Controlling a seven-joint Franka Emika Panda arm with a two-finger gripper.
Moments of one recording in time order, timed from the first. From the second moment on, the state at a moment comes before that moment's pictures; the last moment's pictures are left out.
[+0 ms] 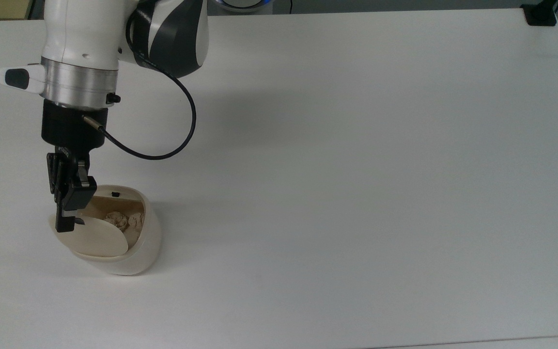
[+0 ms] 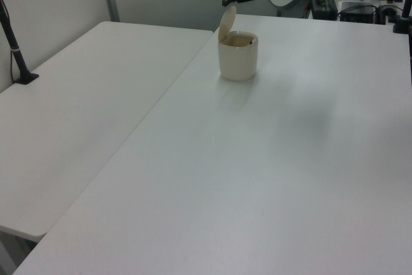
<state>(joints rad) -0.07 0.56 -0.14 -1.37 -0.01 2.81 0.79</state>
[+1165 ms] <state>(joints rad) -0.07 0.53 -0.14 -1.44 -0.08 2.81 0.76</state>
